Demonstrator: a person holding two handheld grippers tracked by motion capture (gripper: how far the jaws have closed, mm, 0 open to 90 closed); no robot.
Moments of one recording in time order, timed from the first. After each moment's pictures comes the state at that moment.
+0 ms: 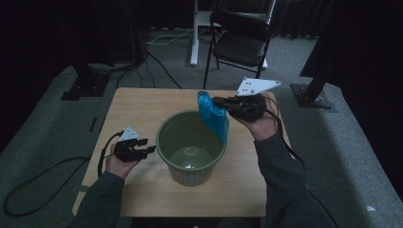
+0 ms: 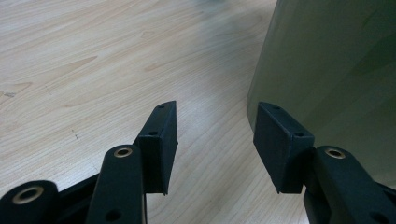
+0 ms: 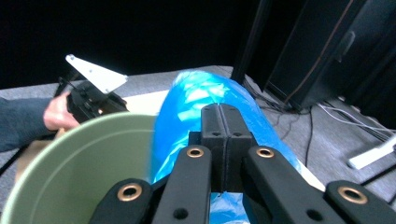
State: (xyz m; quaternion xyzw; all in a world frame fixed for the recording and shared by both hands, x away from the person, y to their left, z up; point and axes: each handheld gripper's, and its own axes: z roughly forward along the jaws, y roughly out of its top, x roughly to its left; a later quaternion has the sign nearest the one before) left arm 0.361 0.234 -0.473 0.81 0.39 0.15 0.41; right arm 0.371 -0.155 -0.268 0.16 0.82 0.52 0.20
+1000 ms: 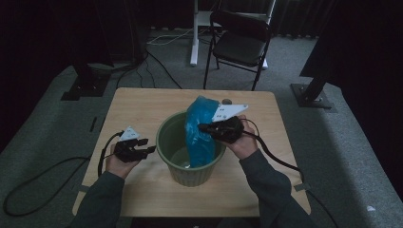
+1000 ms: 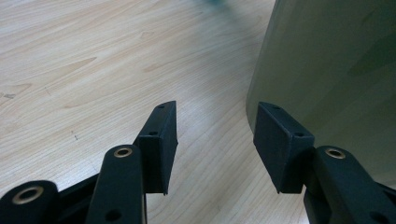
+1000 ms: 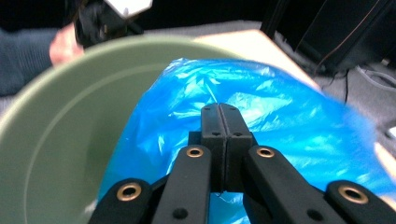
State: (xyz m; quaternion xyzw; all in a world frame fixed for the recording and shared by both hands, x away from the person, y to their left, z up) left arm 0.361 0.233 -0.472 0.81 0.38 0.15 0.41; right arm 0.364 -0.115 -0.349 0.15 0.87 0.45 0.15
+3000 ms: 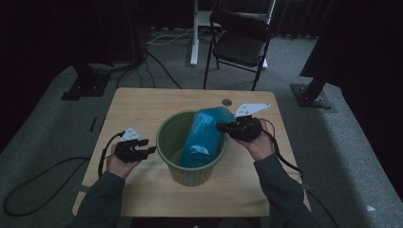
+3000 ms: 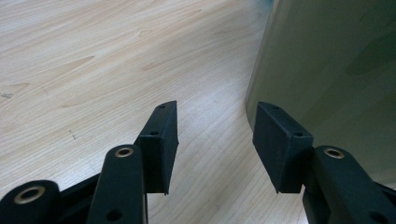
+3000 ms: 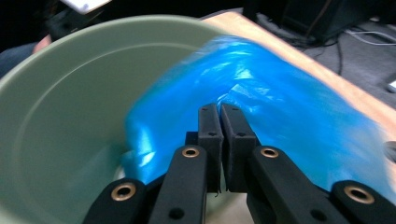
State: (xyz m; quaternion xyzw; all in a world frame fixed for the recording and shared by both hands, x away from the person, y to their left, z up) left arm 0.361 0.231 -0.473 0.82 0.38 0.15 0.40; right arm 0.369 -0.168 -0.356 0.24 0.84 0.46 0.12
